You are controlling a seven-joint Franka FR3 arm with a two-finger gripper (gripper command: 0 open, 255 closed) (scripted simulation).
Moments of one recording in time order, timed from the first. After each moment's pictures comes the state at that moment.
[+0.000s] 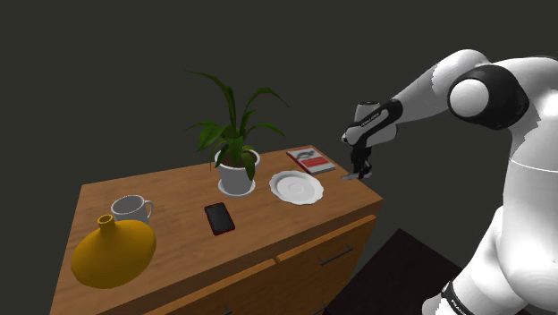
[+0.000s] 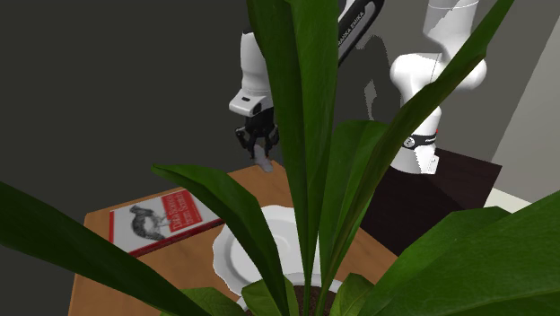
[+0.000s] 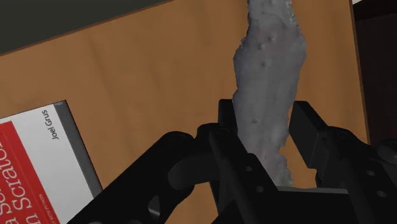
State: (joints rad) arm 0.22 0.35 -0.67 -2.14 0.01 2.40 -1.51
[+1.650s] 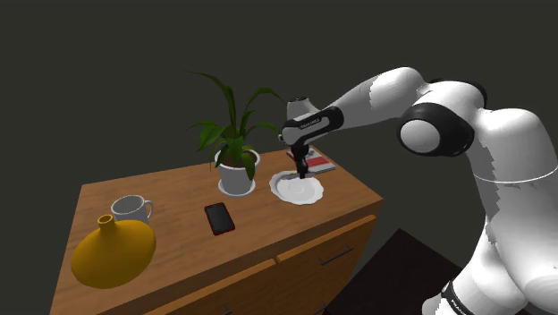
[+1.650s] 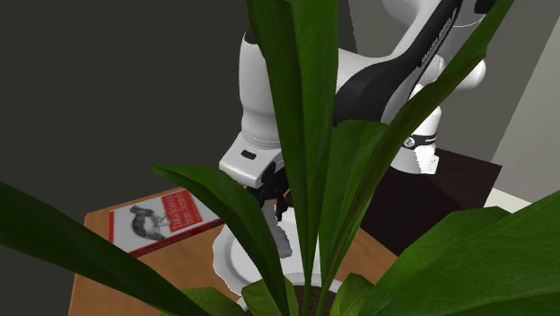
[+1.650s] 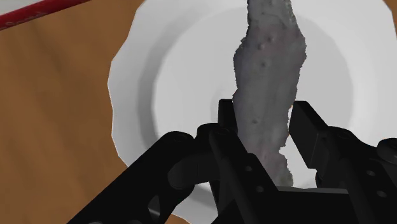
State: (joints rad) arm 0.40 0.65 -0.49 -1.65 0.12 2.14 -1.17
